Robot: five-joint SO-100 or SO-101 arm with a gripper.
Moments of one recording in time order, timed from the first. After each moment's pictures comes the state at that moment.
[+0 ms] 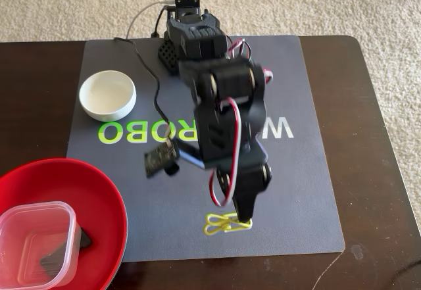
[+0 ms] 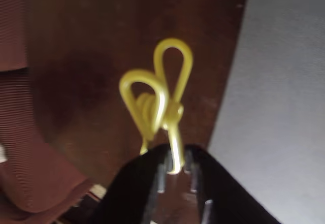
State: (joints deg) arm -8.5 38.3 -10.0 97.6 -2.5
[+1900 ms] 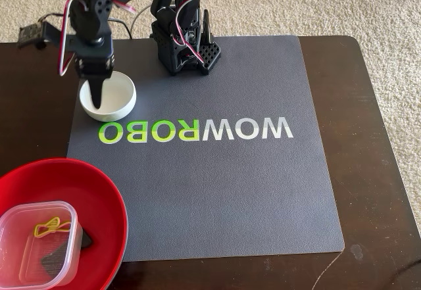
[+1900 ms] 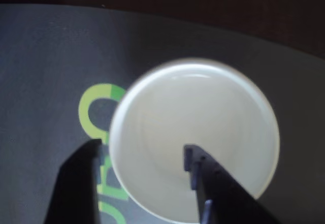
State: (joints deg) arm 50.7 117.7 128.2 61.8 55.3
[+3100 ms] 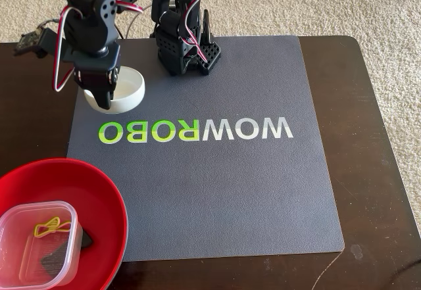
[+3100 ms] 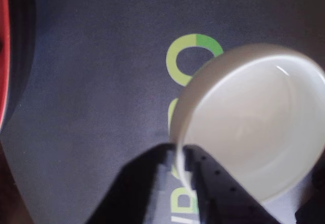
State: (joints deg) arm 35.4 109.0 99.8 84.6 29.3
